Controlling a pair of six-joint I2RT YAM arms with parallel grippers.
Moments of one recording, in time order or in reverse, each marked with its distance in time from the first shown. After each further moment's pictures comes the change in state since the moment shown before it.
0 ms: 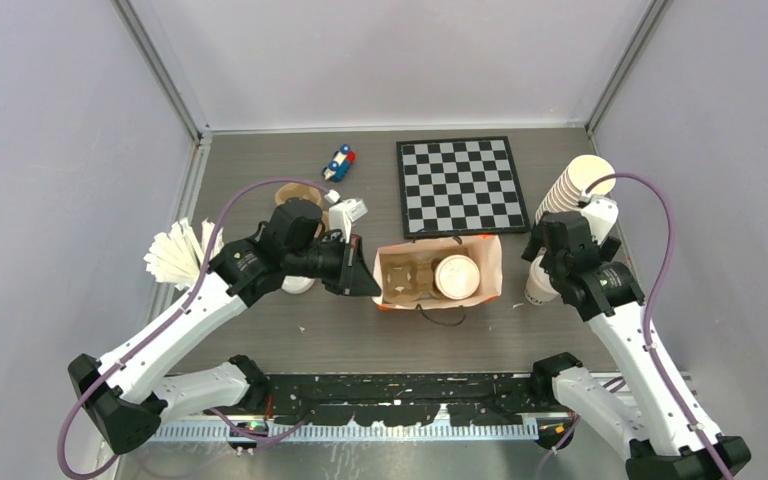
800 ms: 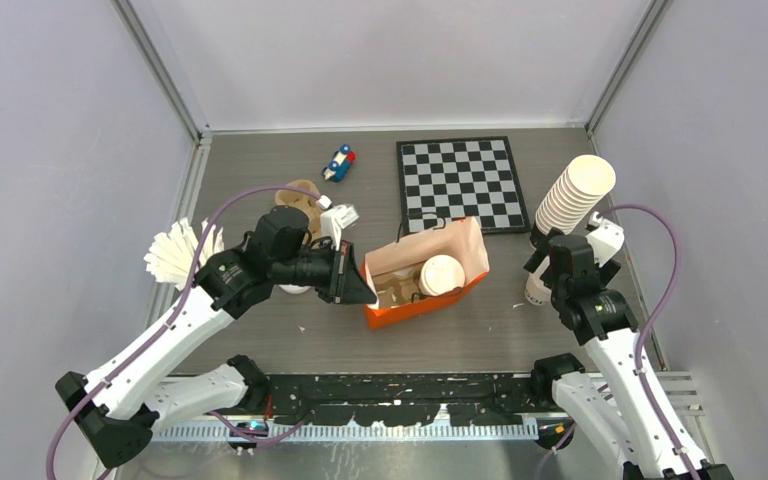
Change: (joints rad) left arm 0.000 -0.091 -0.039 0.007 0.053 -0.017; right arm -0.129 -0.159 -0.274 0.185 -0.070 0.053
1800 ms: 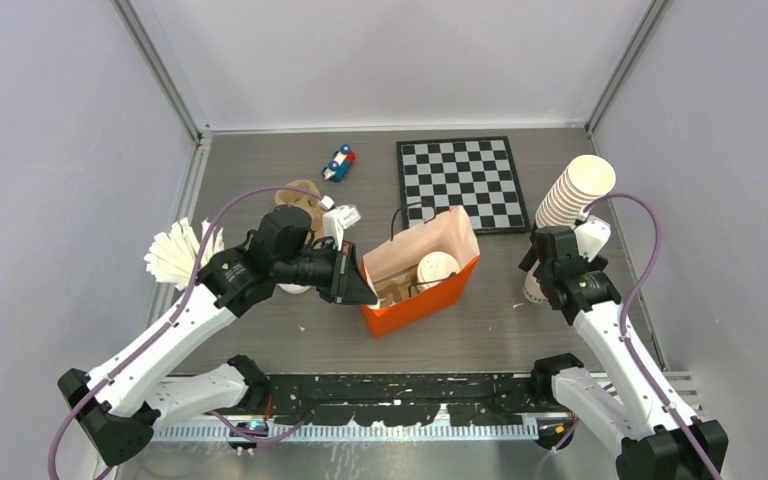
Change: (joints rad) left arm 0.000 0.014 0.000 -0.003 0.008 0.005; right arm -0.001 0.174 -0.015 0.034 0.021 0.058
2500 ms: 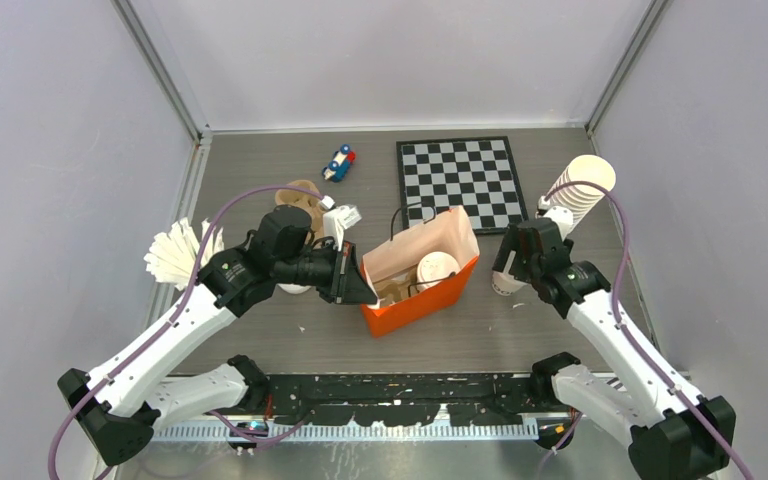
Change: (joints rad) left arm 0.000 0.000 0.000 -0.001 0.000 0.018; right arm 0.121 0.059 0.049 0.052 -0.215 -0.120
